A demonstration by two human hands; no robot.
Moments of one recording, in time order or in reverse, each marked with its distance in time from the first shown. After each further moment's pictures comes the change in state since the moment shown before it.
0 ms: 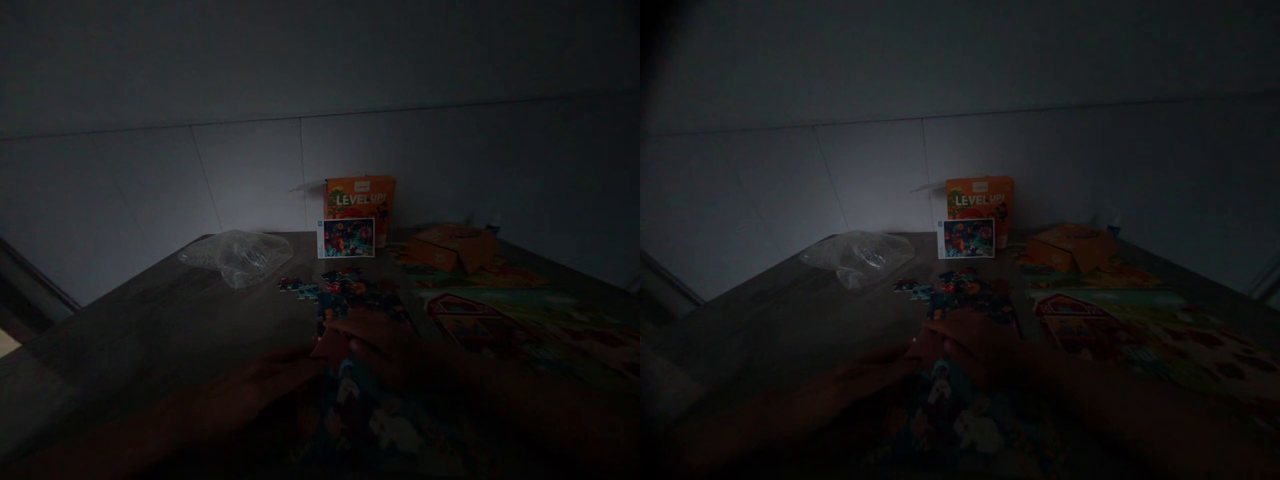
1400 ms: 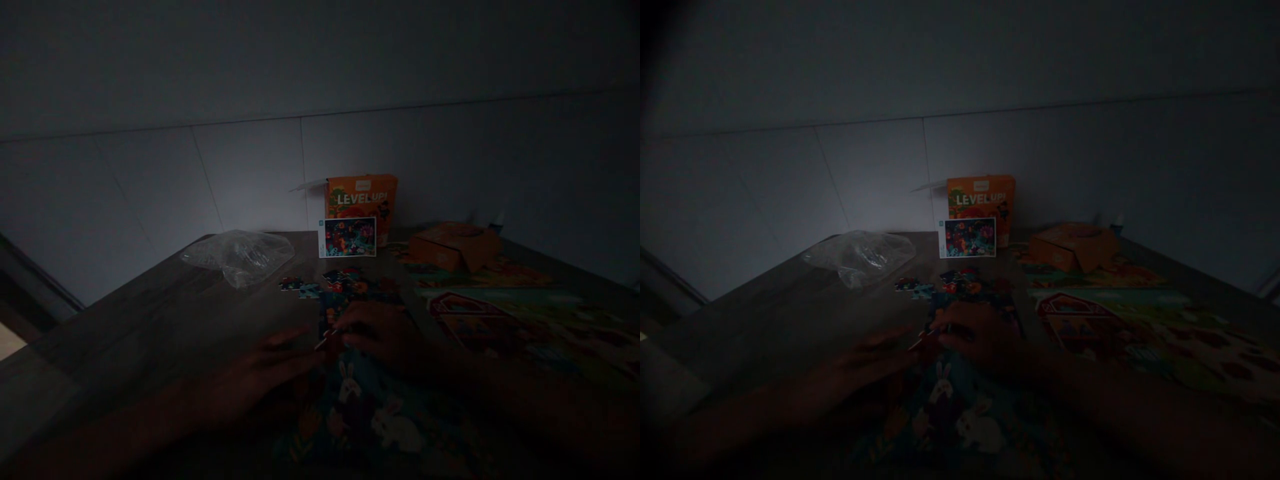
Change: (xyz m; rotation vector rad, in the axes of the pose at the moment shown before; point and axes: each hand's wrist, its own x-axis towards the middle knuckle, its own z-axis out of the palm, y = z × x) left_hand -0.005 -0.022 0.002 0.146 0.022 0.050; right_hand 0.008 0.007 0.008 0.209 0.203 0.164
